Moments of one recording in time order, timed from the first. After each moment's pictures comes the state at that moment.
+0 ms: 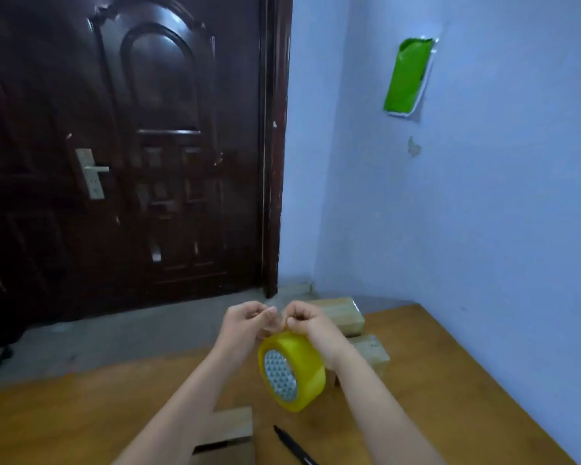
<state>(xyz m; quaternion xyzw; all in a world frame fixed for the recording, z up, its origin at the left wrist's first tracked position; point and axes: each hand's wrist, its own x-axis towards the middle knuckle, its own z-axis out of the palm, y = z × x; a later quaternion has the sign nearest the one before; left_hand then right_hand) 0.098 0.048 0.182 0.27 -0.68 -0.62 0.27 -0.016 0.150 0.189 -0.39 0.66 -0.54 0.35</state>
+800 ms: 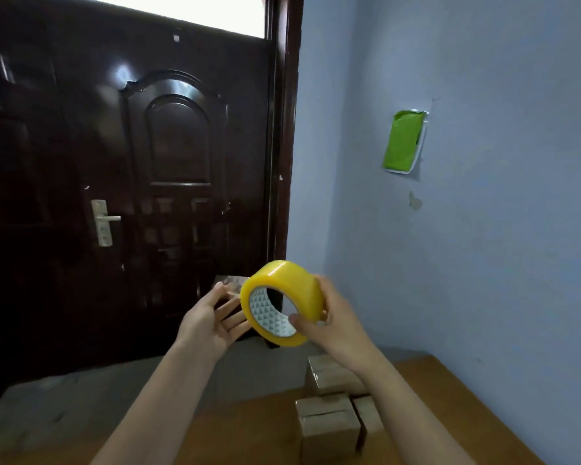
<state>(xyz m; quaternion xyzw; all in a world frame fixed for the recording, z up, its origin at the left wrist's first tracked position) 0.146 -0.015 0.314 0.31 -0.35 -0.82 0.33 0.021 0.132 0.314 -0.52 0.68 -0.51 0.09</state>
